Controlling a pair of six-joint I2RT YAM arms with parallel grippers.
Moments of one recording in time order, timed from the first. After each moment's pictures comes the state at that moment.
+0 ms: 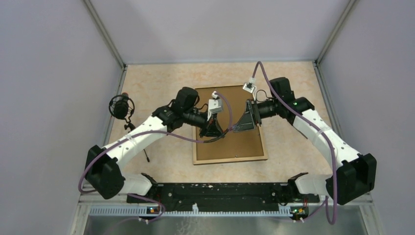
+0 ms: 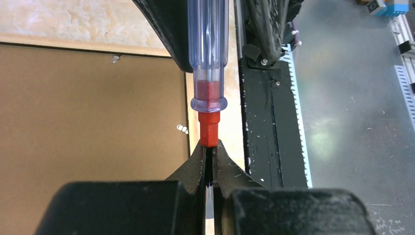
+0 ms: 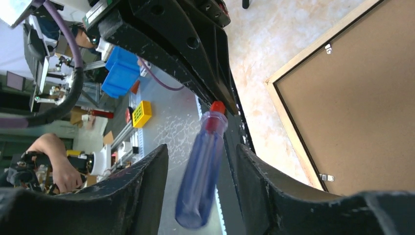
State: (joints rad) left arm -0.66 1.33 1.07 -0.38 0.97 0.24; right arm 0.40 1.26 1.12 -0.62 -1.14 0.17
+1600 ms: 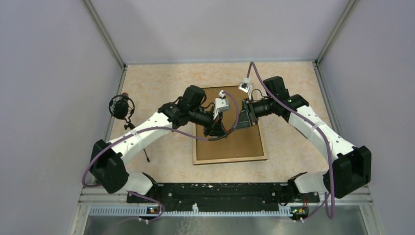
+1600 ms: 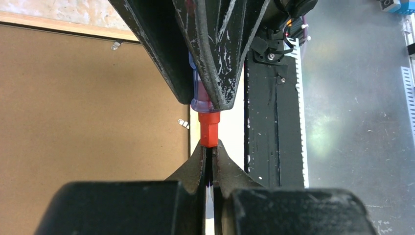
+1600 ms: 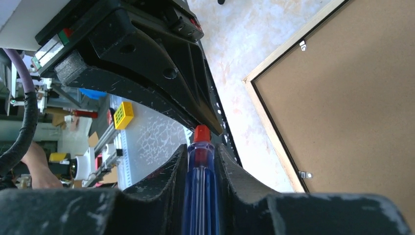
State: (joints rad) left arm -0.70 1.42 1.18 -0.47 0.87 0.22; right arm 0.44 1.33 1.15 -0.64 -1.04 0.13
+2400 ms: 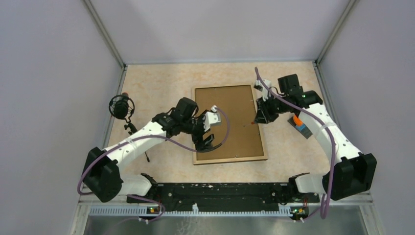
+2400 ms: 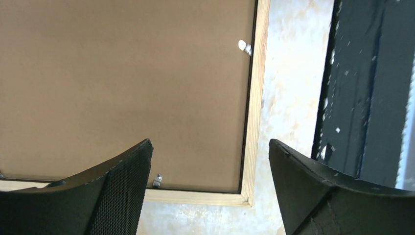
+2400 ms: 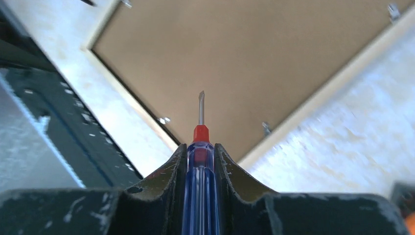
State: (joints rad) left arm -0.66 1.31 0.98 -0.50 0.62 0.46; right arm 0.28 1.32 1.24 -0.90 -0.61 -0.26
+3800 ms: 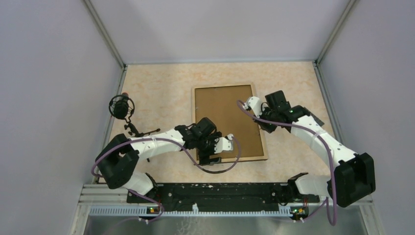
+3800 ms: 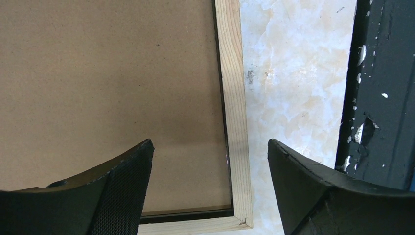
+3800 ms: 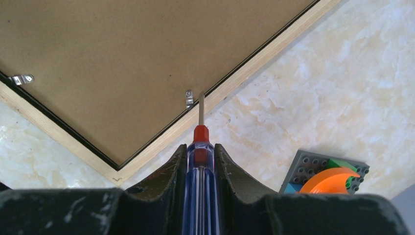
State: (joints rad) left arm -0.89 1.47 0.85 -0.44 0.38 0.61; right arm 0.42 1.24 0.97 -0.73 -0.10 -0.56
